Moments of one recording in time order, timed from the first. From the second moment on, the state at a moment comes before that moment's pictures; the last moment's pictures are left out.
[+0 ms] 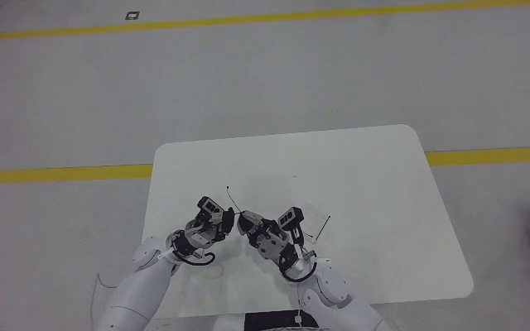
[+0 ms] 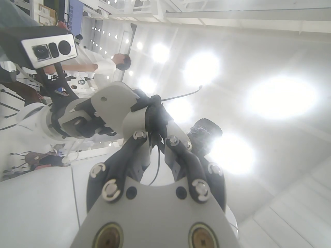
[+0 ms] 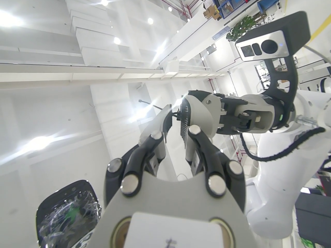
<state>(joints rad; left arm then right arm) 1.53 -1.14 -1.27 -1.35 -1.11 -0.08 -1.39 -1.66 -1.39 0.87 -1.62 0.79 -0.34 0.44</state>
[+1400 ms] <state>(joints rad) 1.53 -1.14 -1.27 -1.35 -1.11 -0.08 -1.39 -1.72 -1.38 0.97 -1.66 0.72 -0.34 0.42</state>
